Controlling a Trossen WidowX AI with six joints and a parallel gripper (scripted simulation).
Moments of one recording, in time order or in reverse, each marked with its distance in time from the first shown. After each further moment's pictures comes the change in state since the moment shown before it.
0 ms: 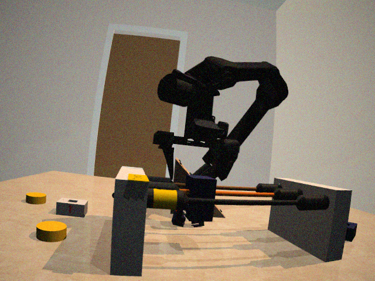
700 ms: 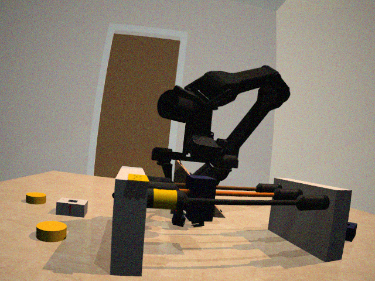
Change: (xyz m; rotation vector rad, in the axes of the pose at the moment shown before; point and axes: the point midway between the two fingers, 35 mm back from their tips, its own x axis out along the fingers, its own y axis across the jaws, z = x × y) arm 0.034 0.001 0.000 -0.001 -0.001 0.001
